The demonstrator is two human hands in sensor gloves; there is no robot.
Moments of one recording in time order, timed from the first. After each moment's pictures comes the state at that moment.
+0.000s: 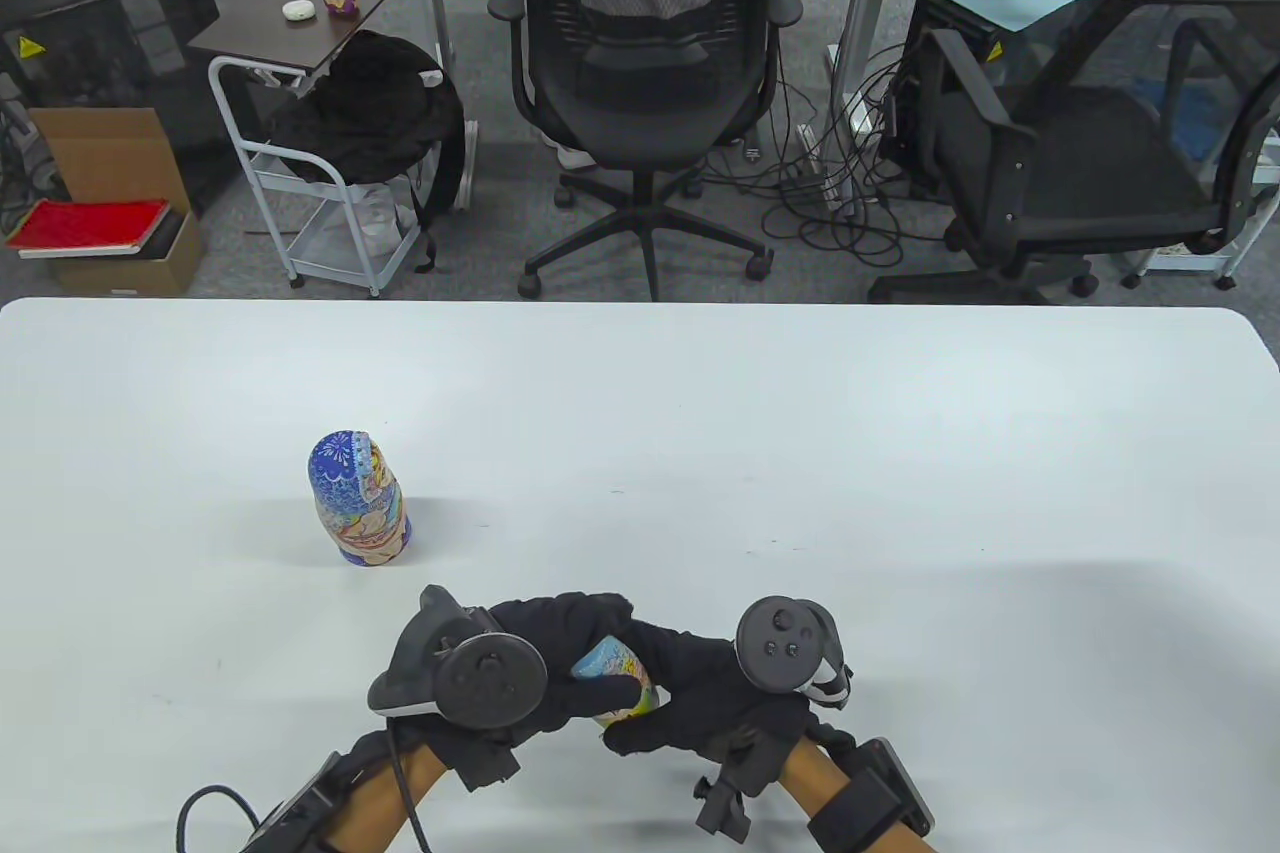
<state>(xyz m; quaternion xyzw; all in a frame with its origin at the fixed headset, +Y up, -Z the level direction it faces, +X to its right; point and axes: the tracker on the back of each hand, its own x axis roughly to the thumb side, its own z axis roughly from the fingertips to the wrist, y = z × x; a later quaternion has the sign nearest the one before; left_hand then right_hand) -0.133 -0.635 -0.275 0.09 -0.40 0.16 0.90 0.071 -0.739 -0.309 0.37 0.09 0.78 0.49</state>
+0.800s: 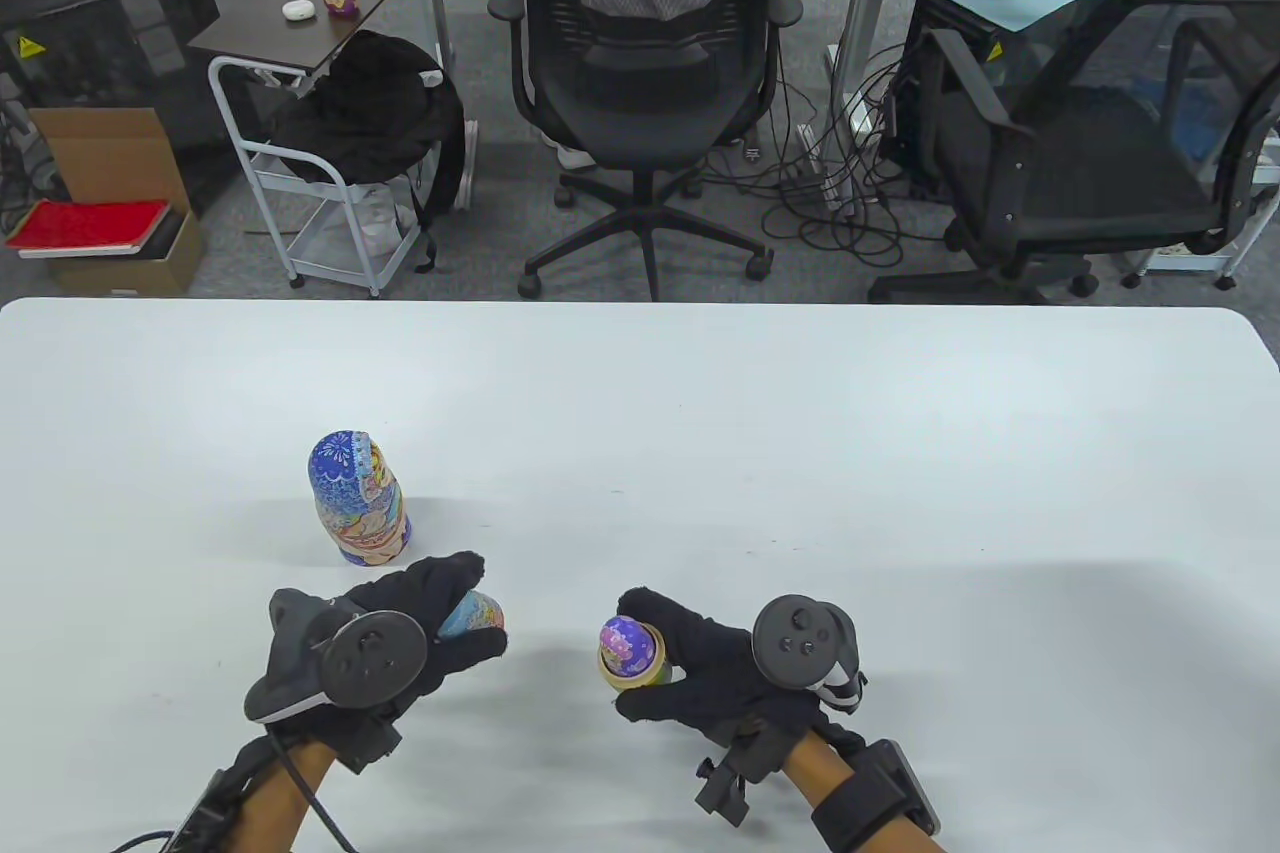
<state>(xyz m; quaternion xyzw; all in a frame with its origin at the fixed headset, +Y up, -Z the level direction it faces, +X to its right) -0.231 -0.664 -0.294 0.09 -0.24 0.08 0.96 0.085 -0.747 -0.317 0.32 0.05 0.81 0.49</state>
